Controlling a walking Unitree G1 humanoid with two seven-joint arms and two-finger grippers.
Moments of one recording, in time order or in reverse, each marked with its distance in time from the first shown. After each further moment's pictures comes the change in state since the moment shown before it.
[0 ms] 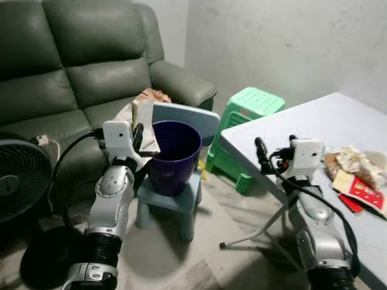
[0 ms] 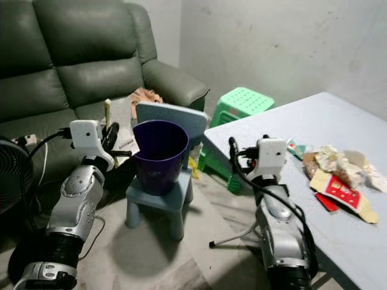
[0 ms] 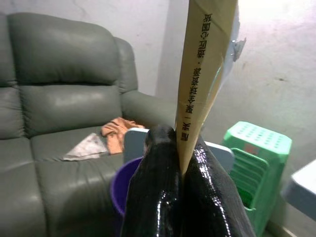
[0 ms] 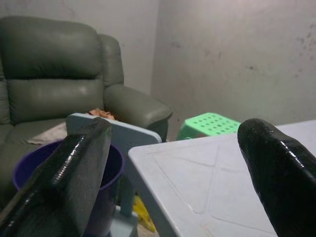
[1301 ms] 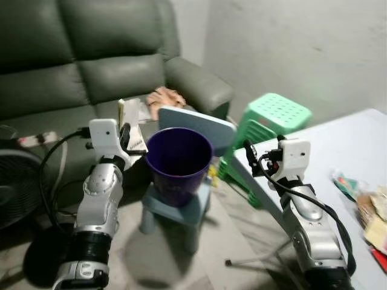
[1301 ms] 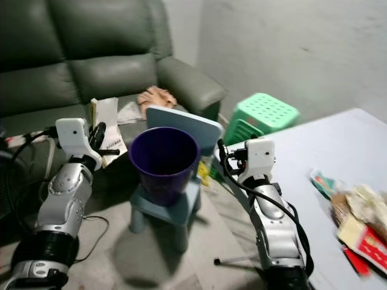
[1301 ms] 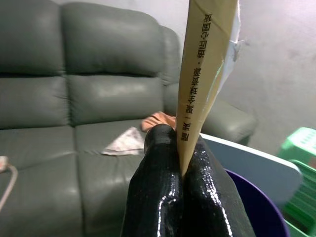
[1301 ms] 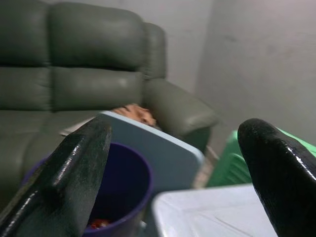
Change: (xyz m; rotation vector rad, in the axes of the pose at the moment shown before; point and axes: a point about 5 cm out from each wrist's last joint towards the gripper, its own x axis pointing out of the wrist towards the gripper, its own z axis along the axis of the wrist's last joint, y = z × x) left arm 0.000 0.002 -0.001 -0.010 0.031 0.008; right arm -0.001 0.005 -0.001 -0.036 0.021 0.043
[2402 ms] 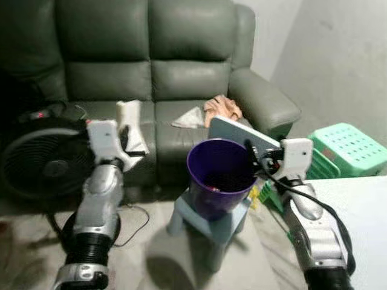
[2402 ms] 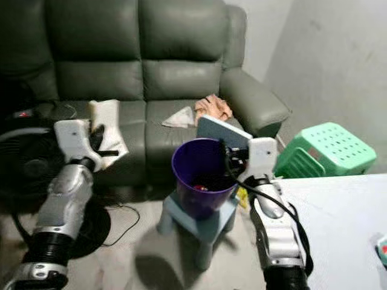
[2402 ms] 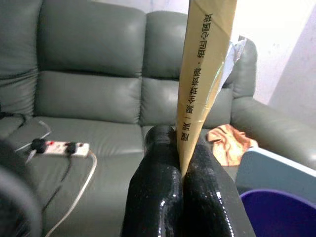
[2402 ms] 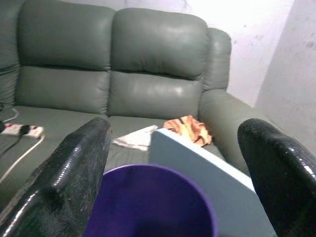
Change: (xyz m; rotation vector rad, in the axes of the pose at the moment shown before) left arm -0.001 0.007 0.001 -0.013 0.002 0.036; right arm 0.000 0.002 -0.001 0.022 0.004 0.006
